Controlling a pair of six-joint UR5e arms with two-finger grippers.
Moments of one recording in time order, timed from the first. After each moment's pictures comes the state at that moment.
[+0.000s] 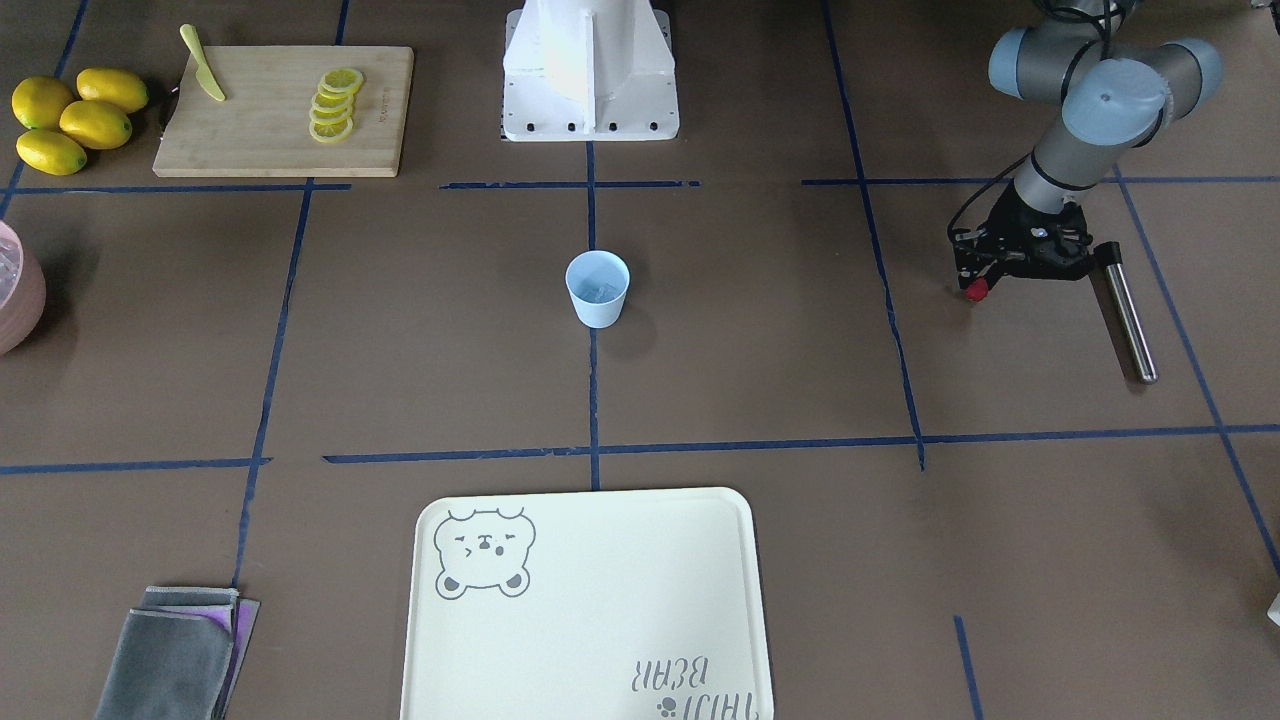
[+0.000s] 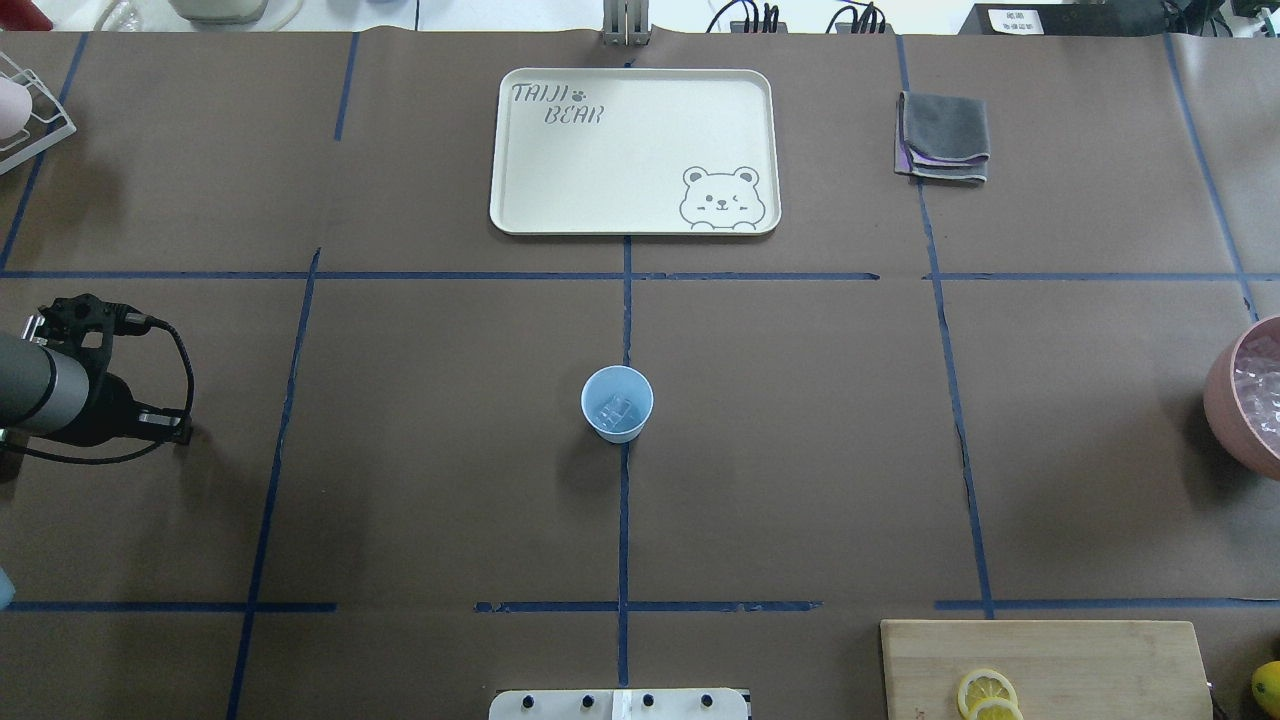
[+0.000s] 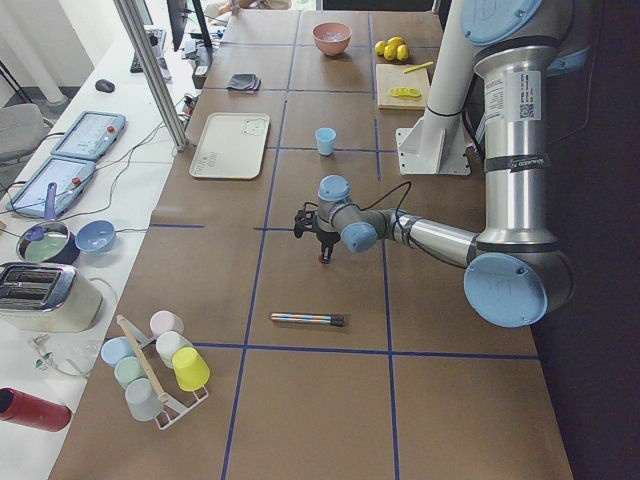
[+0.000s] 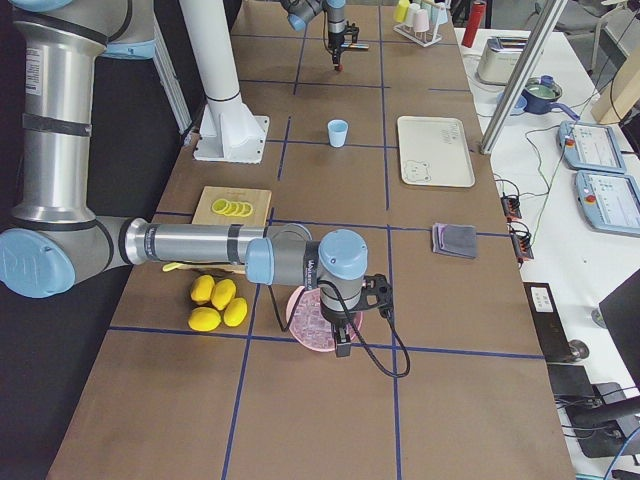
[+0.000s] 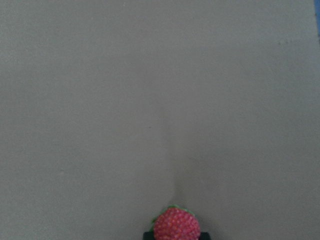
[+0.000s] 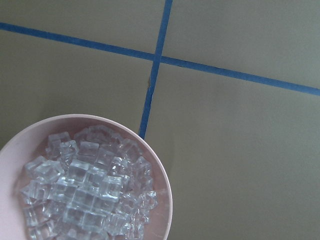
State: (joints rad) left arm -0.73 -1.47 -1.81 -2.13 -1.99 -0.93; right arm 1.59 -1.71 1.74 -1.60 2.29 -0.20
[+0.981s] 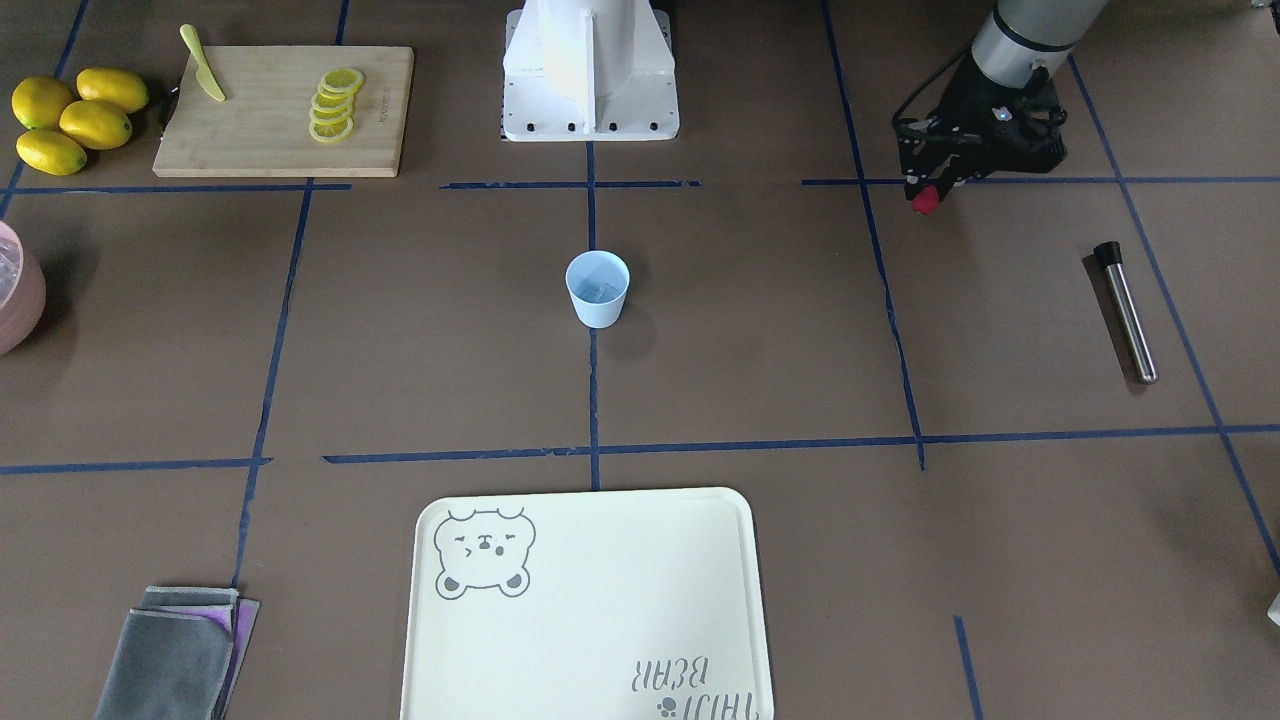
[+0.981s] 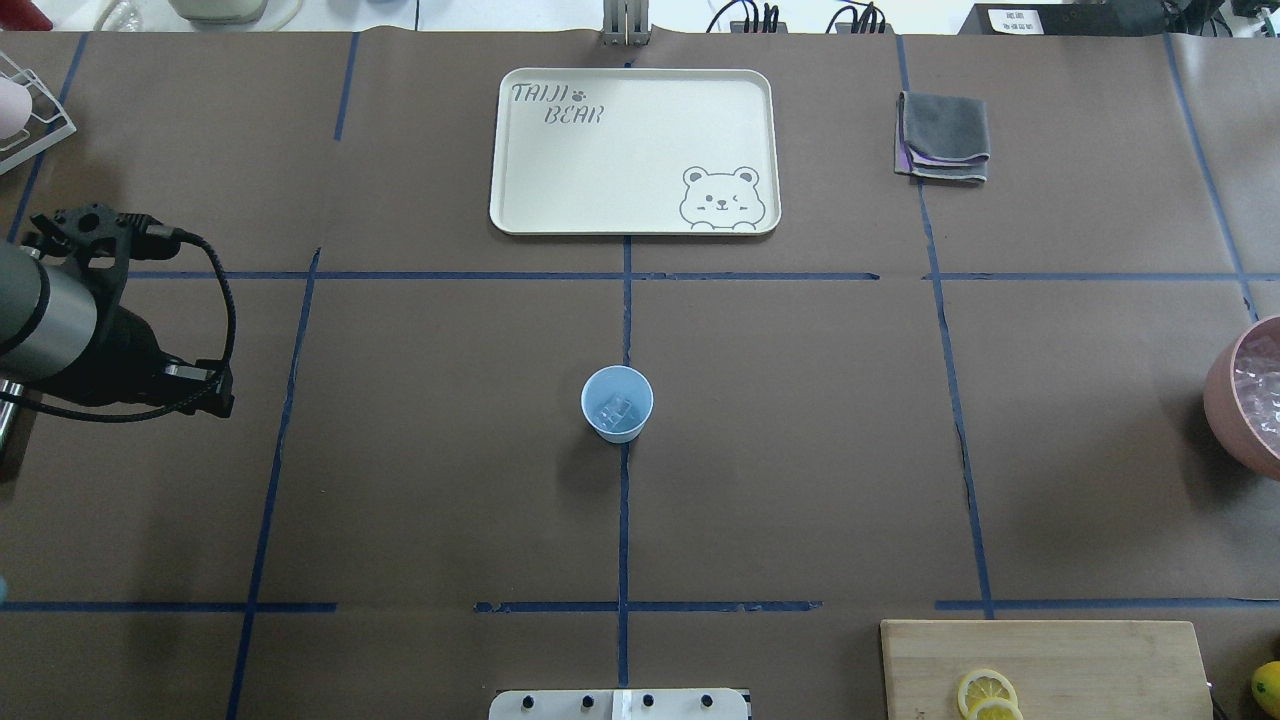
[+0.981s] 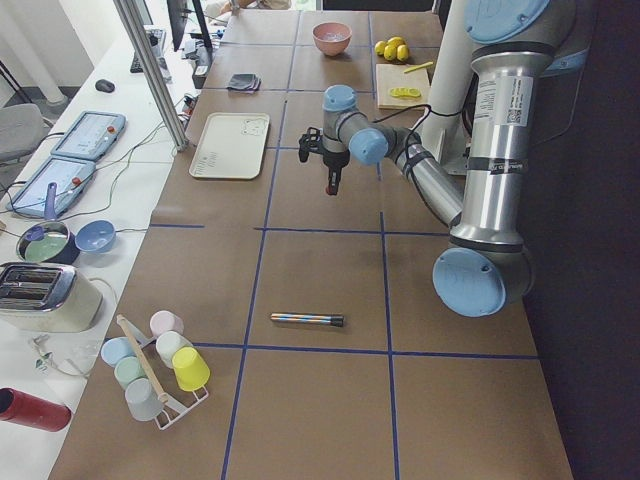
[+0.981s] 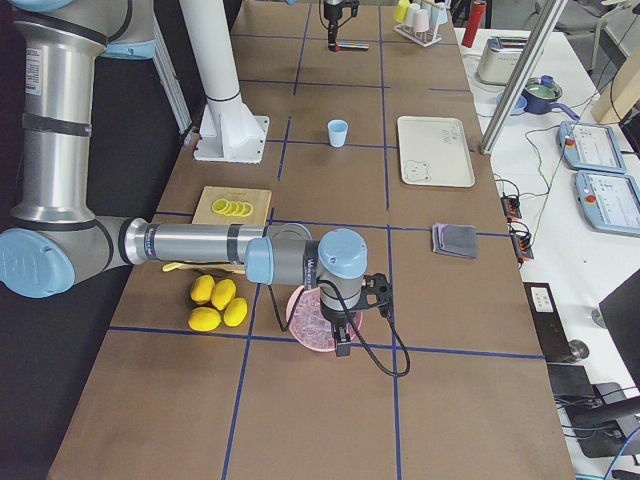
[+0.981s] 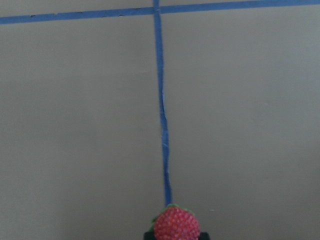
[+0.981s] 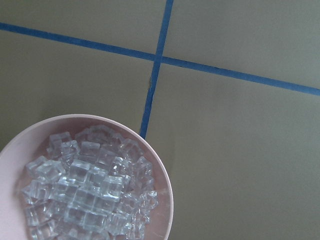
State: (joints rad) left arm -0.76 -1.71 -2.26 -1.44 -2.07 -0.93; right arm 1.59 -1.71 1.74 -1.60 2.29 -0.20
